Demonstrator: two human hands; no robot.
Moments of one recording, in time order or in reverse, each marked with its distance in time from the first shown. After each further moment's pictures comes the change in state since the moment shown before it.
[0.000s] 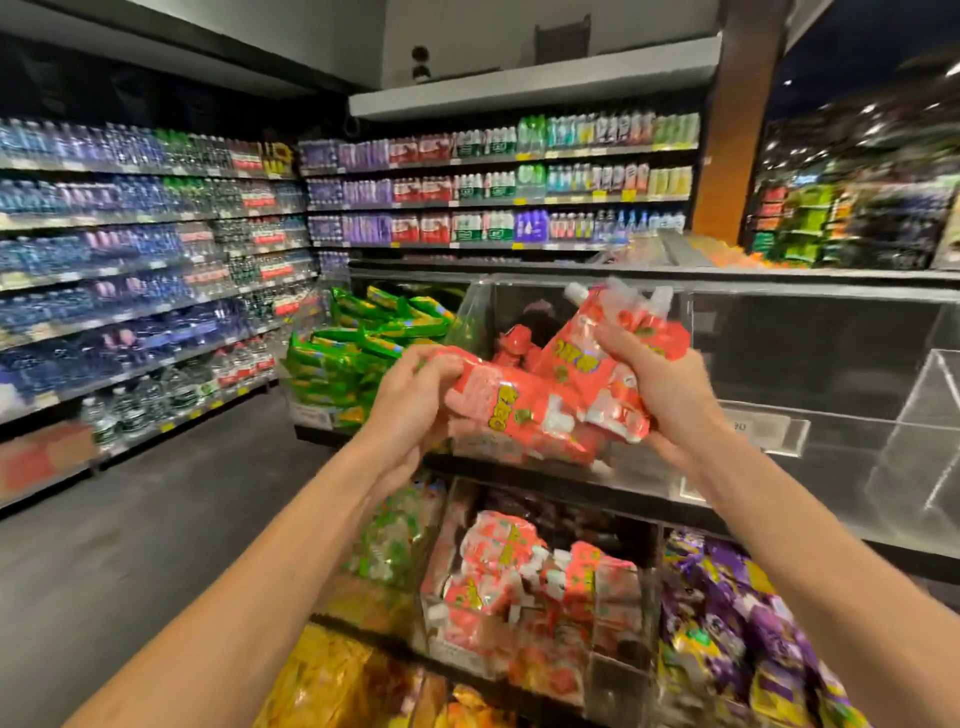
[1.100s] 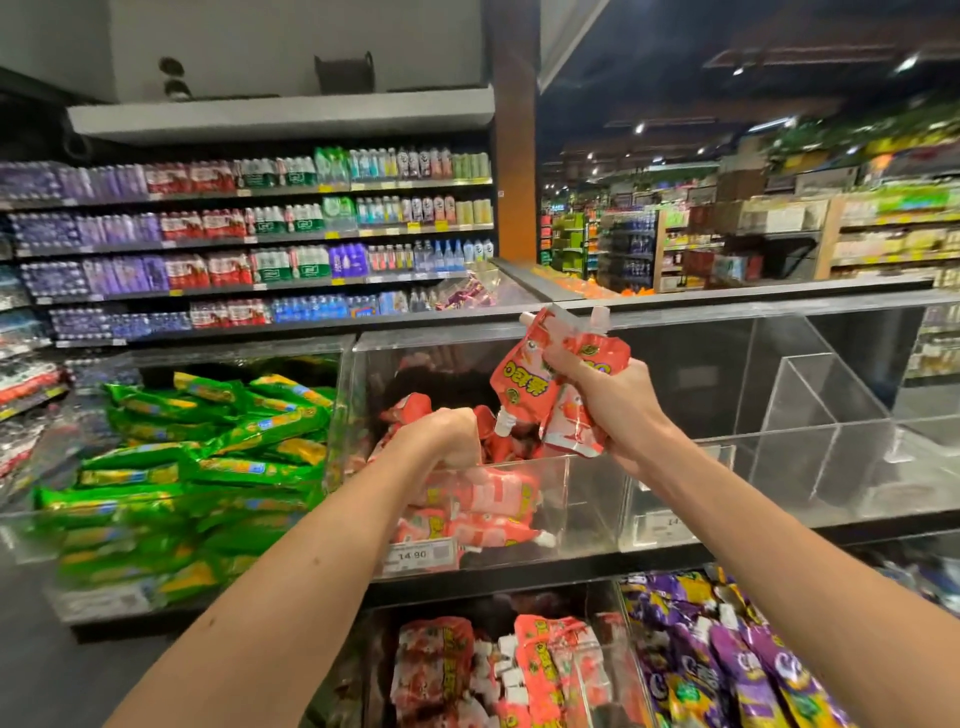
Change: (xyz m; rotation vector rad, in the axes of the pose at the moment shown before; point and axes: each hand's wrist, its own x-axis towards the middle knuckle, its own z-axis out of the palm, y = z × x) left_hand 0.193 -0.046 0.110 1.511 -0.833 0.200; right_hand 0.074 0.002 0.006 -0.227 0.328 -0.106
